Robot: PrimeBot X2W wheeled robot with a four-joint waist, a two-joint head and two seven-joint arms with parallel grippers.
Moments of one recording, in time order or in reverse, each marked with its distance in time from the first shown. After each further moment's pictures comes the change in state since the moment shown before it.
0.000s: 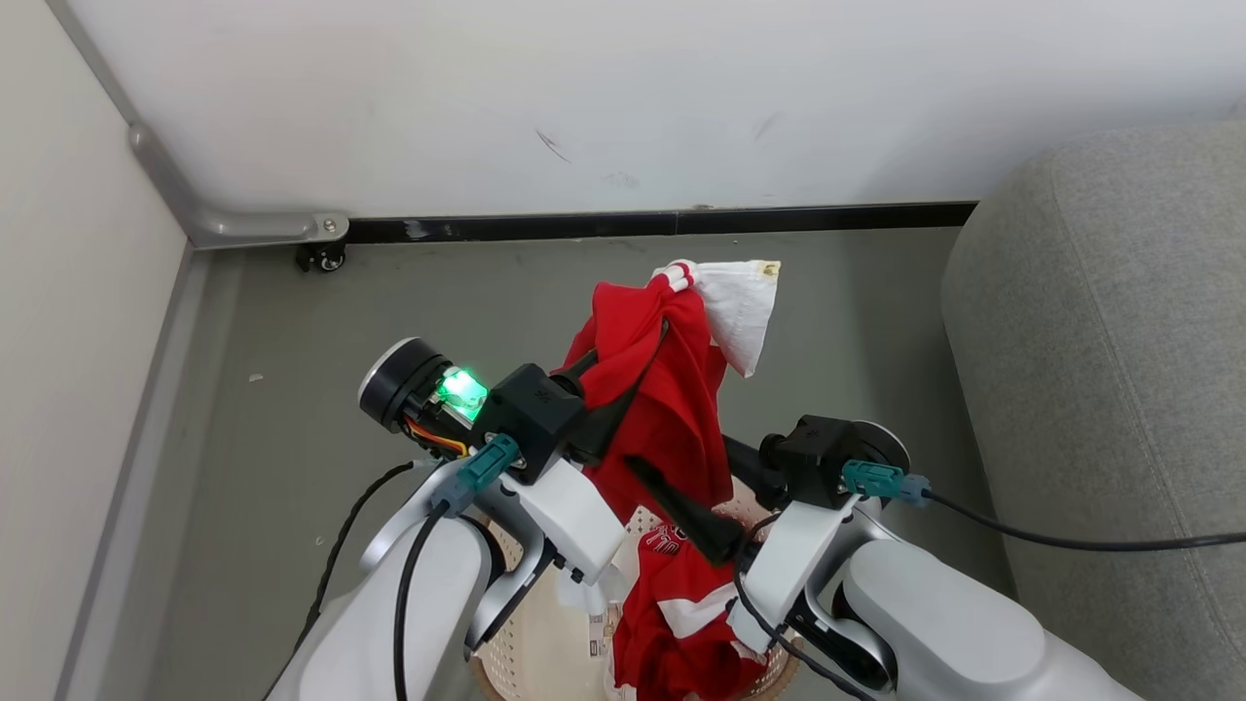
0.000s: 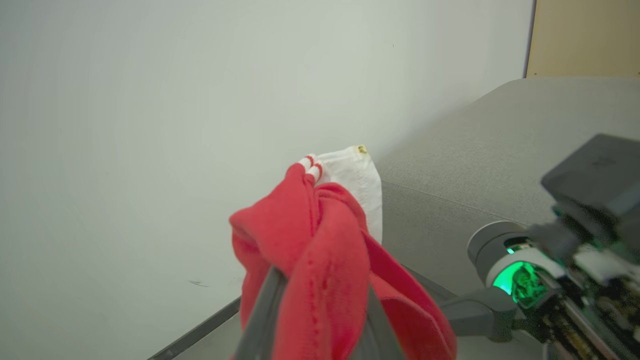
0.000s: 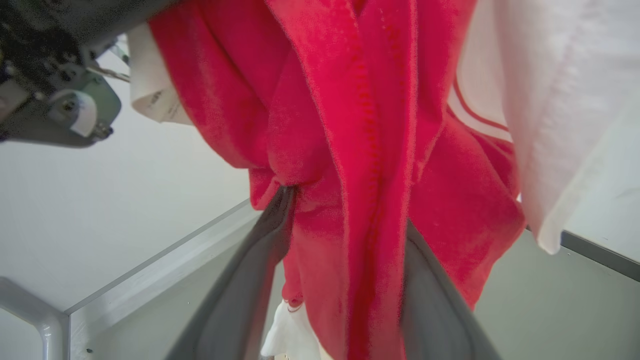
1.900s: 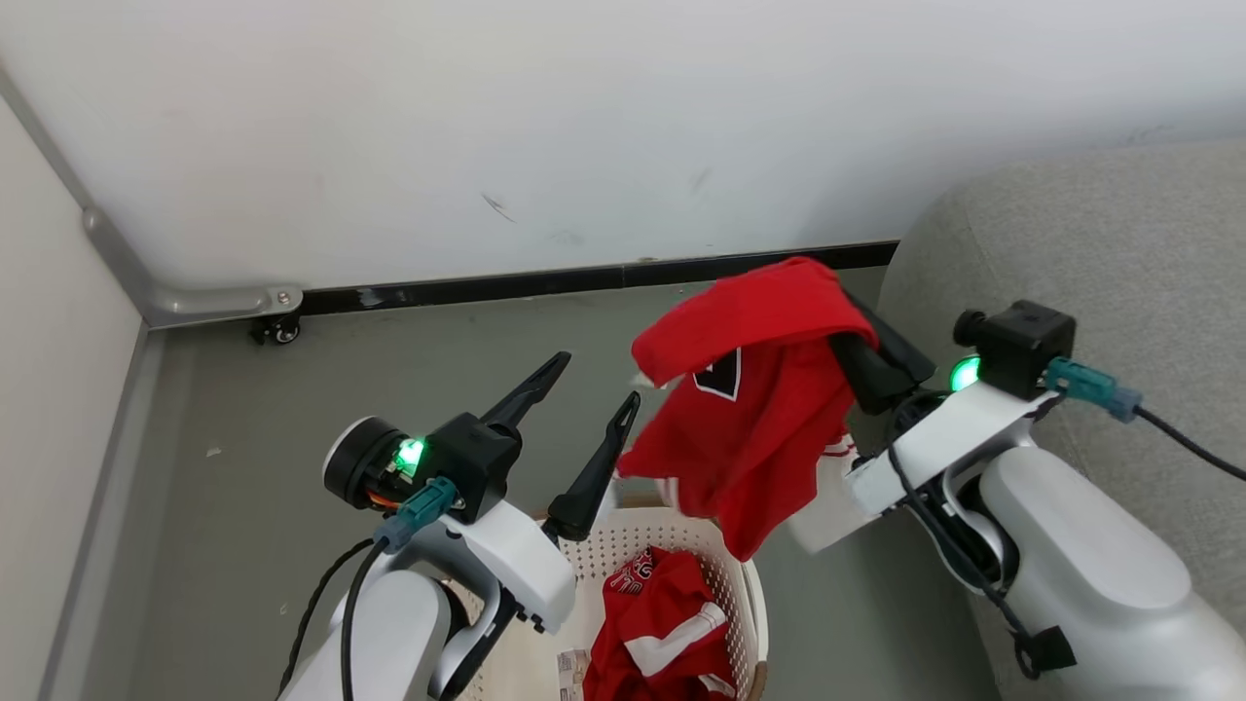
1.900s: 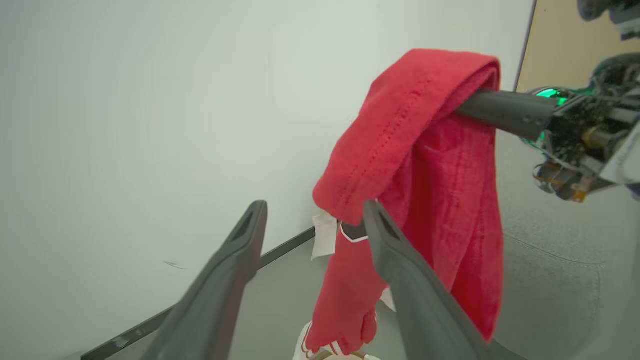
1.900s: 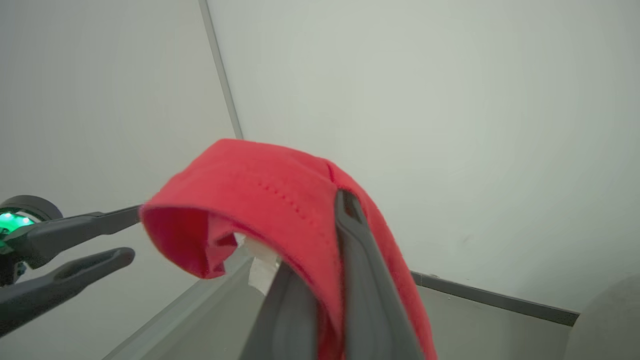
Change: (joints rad) left arm 0.105 0.029 0.046 0.040 -0.094 0.011 -0.023; right arm 0.002 -0.083 -0.297 -0.044 0.046 0.001 -0.041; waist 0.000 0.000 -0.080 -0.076
